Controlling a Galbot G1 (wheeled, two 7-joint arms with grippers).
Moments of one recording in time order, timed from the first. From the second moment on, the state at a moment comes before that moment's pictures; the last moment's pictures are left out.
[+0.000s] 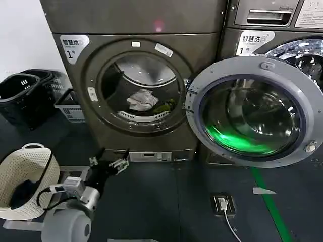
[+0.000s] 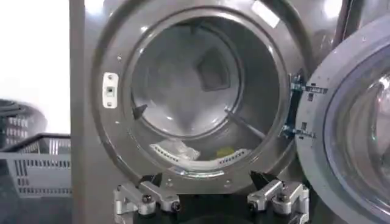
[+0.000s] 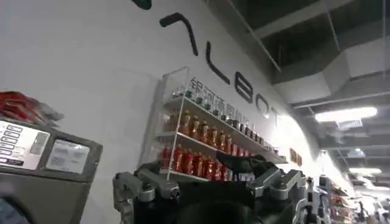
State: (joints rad) left arm 1.31 -1.54 -0.61 -2.28 -0.12 0.60 0.18; right arm -1.75 0.88 2.18 1.95 0.87 -0.33 -0.04
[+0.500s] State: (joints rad) left arm 1.30 -1.54 -0.61 -2.28 -0.12 0.60 0.18; right arm -1.74 0.88 2.17 1.95 0.87 -0.28 -0.07
